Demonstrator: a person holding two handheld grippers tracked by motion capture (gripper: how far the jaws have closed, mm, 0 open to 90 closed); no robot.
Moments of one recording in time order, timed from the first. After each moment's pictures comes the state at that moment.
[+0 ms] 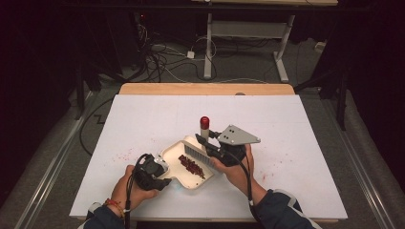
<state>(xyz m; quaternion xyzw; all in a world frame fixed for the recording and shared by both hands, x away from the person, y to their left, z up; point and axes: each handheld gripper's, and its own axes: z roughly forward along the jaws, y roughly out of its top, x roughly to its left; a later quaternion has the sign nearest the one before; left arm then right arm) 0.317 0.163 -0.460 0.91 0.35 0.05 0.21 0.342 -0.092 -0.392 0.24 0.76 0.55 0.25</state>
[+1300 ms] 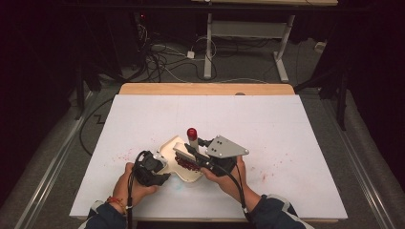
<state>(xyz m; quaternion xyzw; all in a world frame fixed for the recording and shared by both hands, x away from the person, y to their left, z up) 0.328 0.167 -0.465 0.89 0.38 0.07 0.22 0.322 -0.070 -0.400 0.19 0.77 0.55 0.25</state>
